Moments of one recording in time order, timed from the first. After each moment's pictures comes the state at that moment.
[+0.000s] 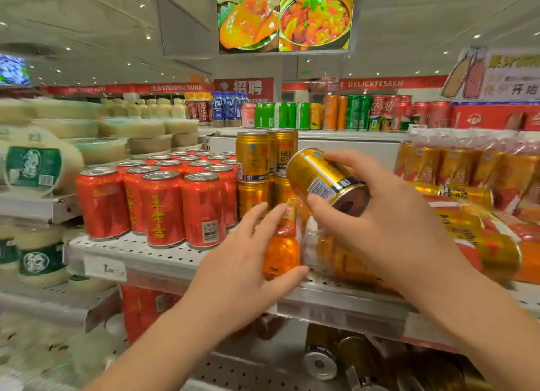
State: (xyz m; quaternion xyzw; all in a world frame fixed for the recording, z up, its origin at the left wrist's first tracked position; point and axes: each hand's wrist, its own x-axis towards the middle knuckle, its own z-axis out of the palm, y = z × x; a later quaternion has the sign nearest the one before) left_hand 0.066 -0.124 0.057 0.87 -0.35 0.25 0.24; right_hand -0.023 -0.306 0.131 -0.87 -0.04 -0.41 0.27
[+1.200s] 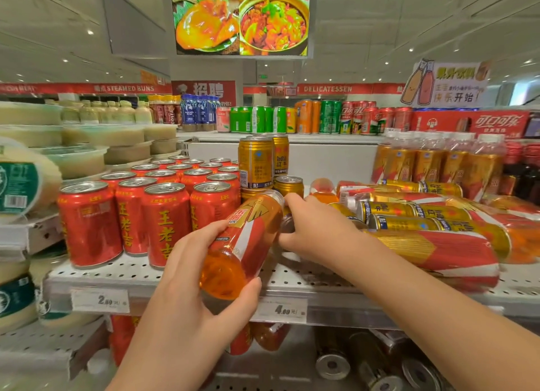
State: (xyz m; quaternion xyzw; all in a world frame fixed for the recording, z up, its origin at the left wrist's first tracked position) left_hand 0.067 -0.035 0.051 0.76 -0.36 0.25 0.48; right_hand 0.083 -0.255 0.114 -0.98 0.08 -0.18 0.06
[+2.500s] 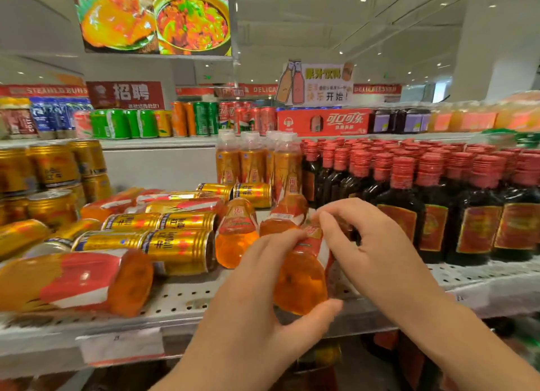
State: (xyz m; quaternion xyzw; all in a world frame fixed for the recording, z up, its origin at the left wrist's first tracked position) left_hand -0.124 -0.445 0.075 0.75 -0.53 0.05 0.40; right_hand -0.198 -0.617 0.093 -0.87 0.07 -0.43 0.23
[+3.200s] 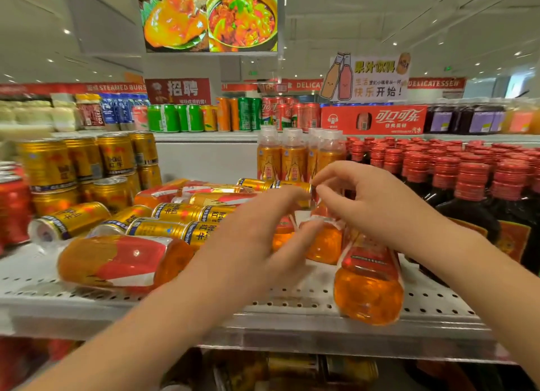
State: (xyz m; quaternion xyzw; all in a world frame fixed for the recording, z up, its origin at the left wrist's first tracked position) left_hand -0.074 -0.428 0.113 0.76 -0.51 0.22 0.33; right_hand -0.131 -0.632 0.150 -0.93 -0.02 -0.31 0.19
